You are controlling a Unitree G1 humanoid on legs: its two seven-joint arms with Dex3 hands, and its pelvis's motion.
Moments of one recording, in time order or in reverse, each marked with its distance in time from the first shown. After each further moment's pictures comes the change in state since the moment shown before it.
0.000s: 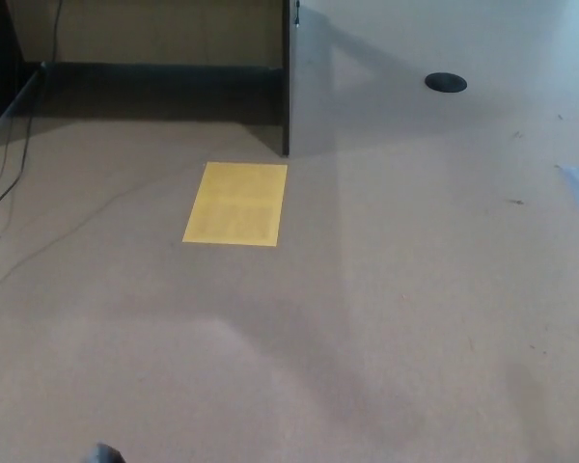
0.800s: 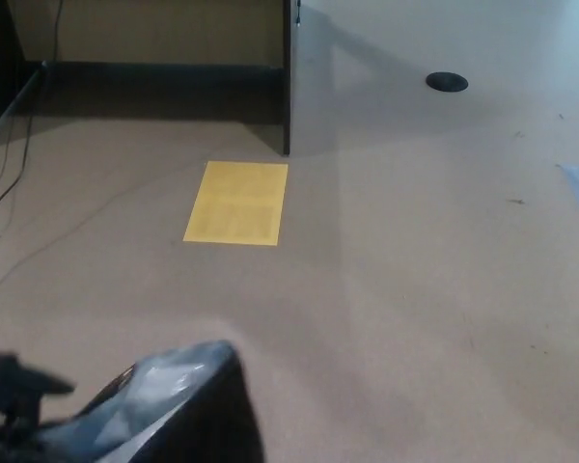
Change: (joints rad) left_arm -0.100 0.017 0.119 -0.709 -0.054 0.042 -0.135; right_arm 0.014 0.001 0.006 0.009 -0.004 -0.002 -0.003
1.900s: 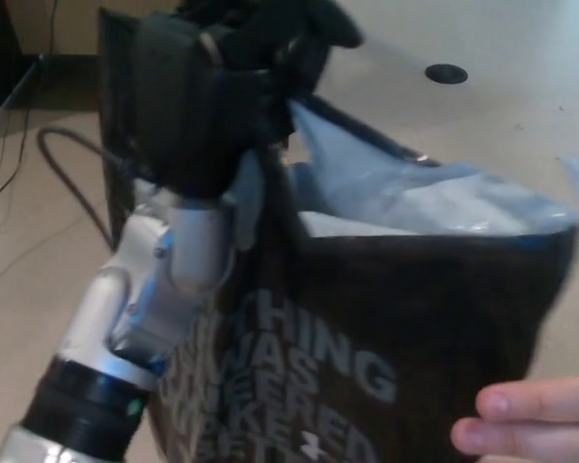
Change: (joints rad) left_arm -0.804 -0.321 -0.206 -0.195 0.079 0.422 -0.386; right_arm -0.003 0.001 0.004 -0.003 -0.002 -0.006 -0.006
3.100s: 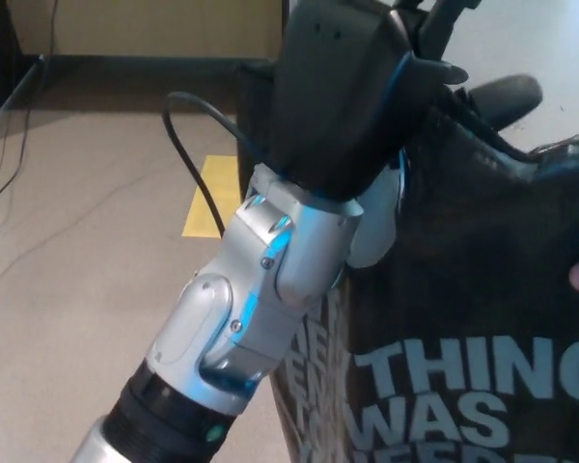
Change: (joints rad) left_arm -0.009 -0.141 -0.130 -0.195 0.085 0.220 -0.257; right_arm -0.007 0.006 0.013 -0.005 -0.005 -0.003 -0.002
